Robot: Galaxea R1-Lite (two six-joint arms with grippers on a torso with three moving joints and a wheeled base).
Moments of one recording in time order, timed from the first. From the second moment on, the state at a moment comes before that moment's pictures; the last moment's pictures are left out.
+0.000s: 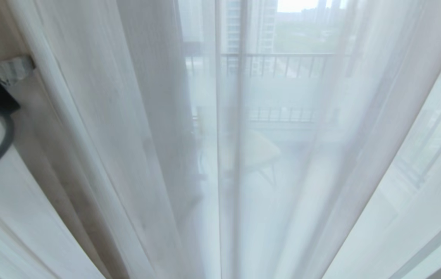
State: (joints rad) left arm -0.15 1.12 -0.78 -0.54 -0.12 -0.13; right arm 0.00 0.00 0.00 0.00 0.07 -0.10
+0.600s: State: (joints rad) left arm -0.15 1.11 -0.78 -0.54 -0.11 -0.13; right arm 0.00 0.00 0.00 0.00 0.07 -0.10
